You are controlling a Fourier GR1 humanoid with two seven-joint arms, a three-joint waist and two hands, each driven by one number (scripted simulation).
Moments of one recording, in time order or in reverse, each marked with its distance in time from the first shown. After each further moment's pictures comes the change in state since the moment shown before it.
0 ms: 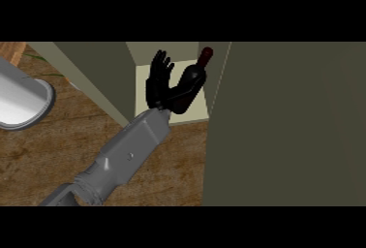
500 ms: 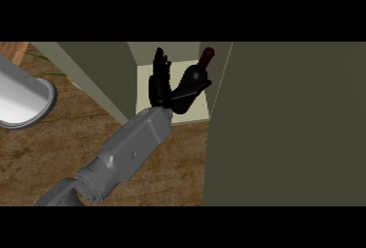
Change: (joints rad) left arm -0.044 0.000 -0.114 0.044 -0.023 0.068 -0.012; right arm 0.008 0.004 0.000 -0.006 -0.004 -0.003 -0.001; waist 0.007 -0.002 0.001
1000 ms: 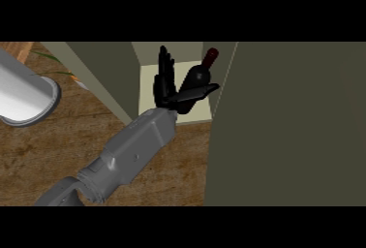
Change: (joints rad) left arm -0.003 0.000 -0.059 -0.055 0.016 0.029 -0.058; right arm 0.012 -0.004 0.002 -0.007 -0.003 0.003 0.005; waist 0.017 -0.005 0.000
